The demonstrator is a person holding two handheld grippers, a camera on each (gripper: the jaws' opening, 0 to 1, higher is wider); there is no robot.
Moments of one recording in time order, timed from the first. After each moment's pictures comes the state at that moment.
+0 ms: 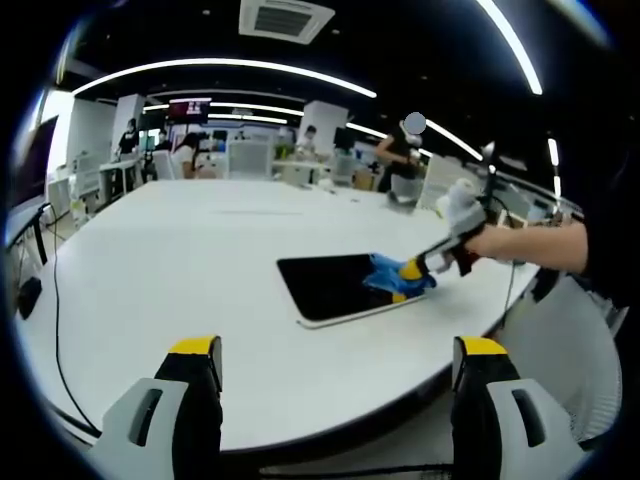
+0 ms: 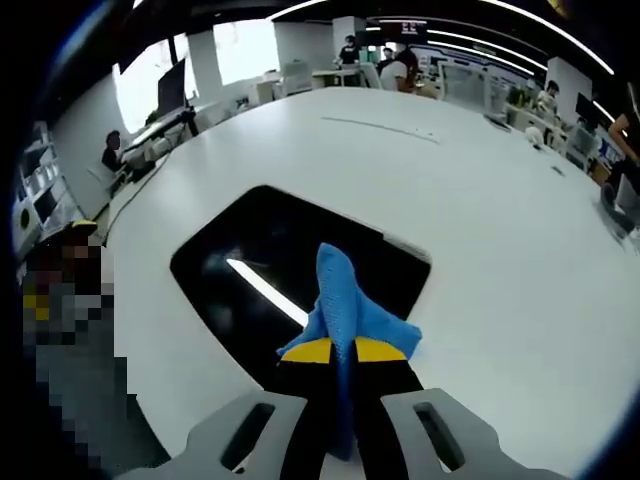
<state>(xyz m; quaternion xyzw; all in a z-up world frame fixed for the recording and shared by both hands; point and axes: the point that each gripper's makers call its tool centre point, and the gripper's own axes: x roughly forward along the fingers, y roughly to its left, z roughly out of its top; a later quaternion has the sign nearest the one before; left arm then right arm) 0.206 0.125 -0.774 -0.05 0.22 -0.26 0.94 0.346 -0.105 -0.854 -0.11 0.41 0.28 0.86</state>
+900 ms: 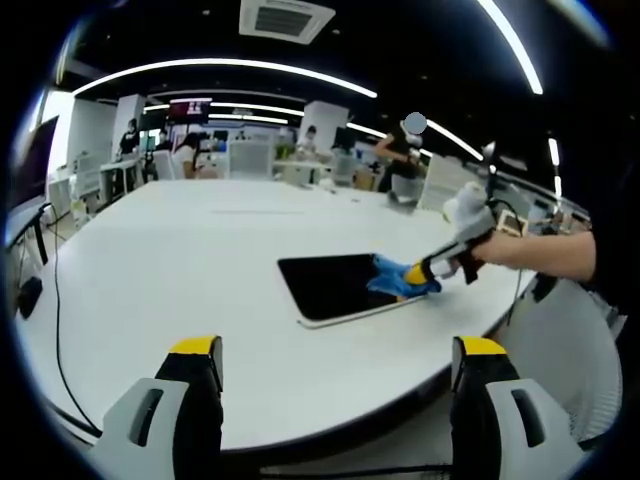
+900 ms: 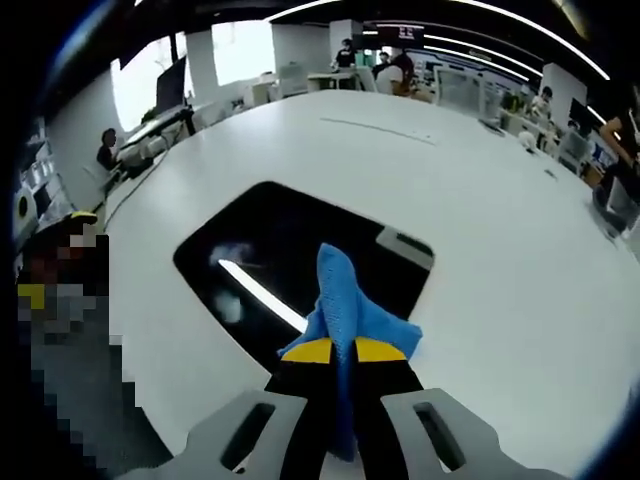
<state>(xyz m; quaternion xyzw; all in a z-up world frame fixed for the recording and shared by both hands) 0.206 0.125 -0.775 -0.05 0.22 -0.26 0.94 0.339 -0.103 -0.855 -0.11 0.40 0.26 0.87</state>
